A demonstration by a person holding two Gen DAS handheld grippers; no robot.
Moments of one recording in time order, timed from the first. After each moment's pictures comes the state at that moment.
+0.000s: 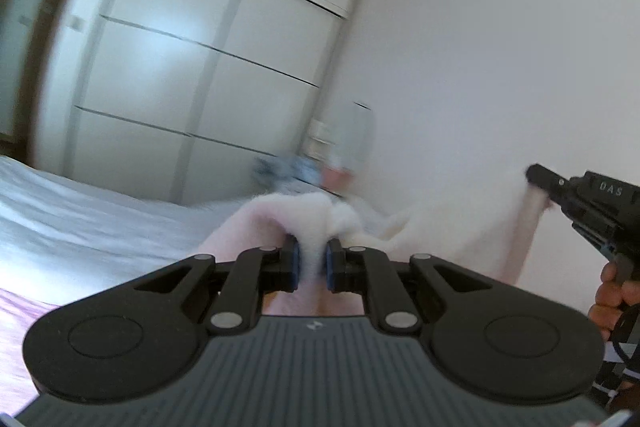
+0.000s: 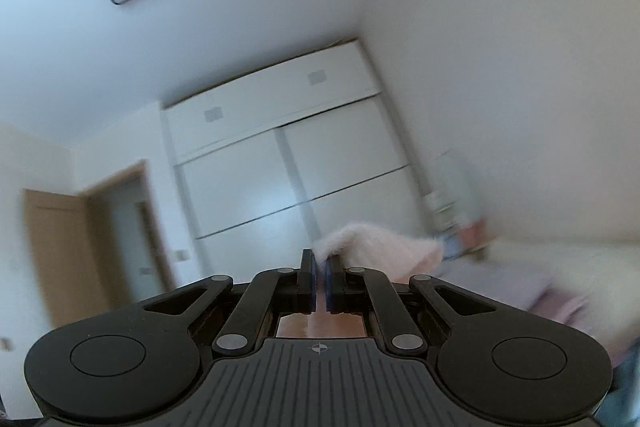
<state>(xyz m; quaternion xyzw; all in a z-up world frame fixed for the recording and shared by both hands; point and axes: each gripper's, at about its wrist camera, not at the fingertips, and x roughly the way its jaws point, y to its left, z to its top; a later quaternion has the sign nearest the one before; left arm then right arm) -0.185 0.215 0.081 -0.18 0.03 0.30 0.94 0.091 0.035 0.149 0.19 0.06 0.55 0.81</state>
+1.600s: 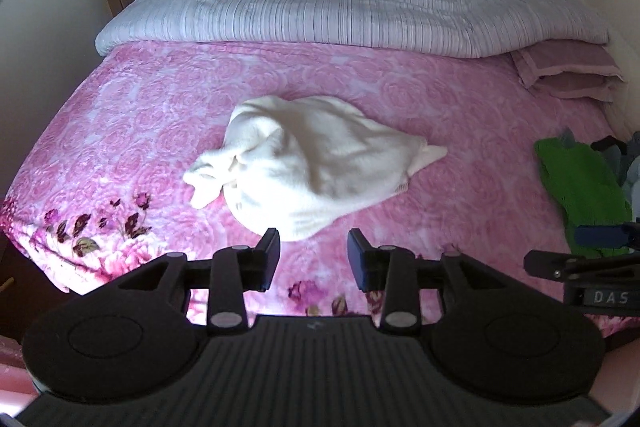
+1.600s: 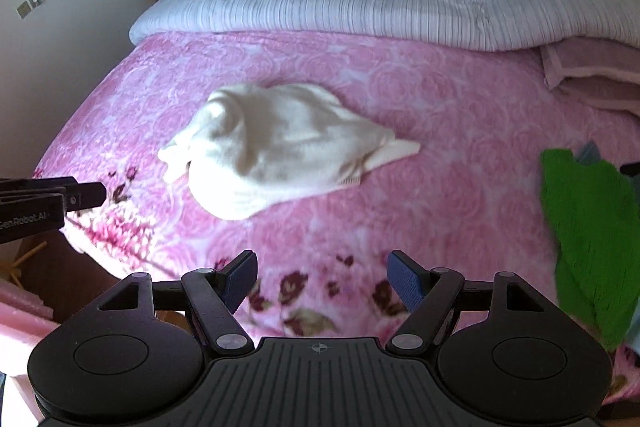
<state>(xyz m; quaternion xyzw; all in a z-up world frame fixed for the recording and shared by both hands) -0.327 0.024 -0.060 -0.25 0.38 0.51 0.73 -0.106 -0.022 -0.065 -0.28 0.41 0.62 0.61</state>
